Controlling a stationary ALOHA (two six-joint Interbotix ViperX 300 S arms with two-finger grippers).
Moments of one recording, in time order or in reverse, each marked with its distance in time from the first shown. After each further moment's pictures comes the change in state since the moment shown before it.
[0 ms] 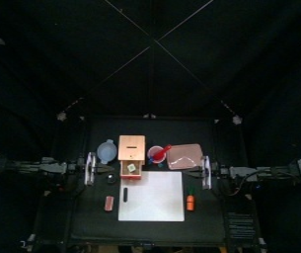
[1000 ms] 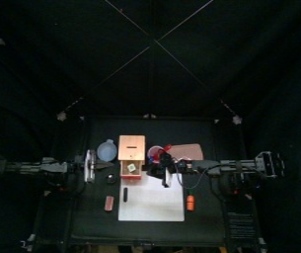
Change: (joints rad) left arm 0.087 0.011 0.031 -0.015 -0.130 0.006; right arm -0.052 0.721 -0.739 0.250 0.491 0.043
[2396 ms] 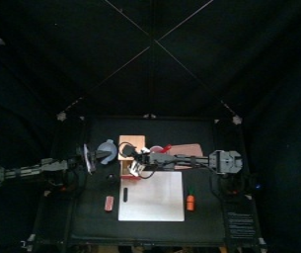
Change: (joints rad) left arm 0.199 -0.006 0.061 -0.060 -0.006 -0.003; right arm -0.069 0.584 -0.649 -0.380 0.667 0.414
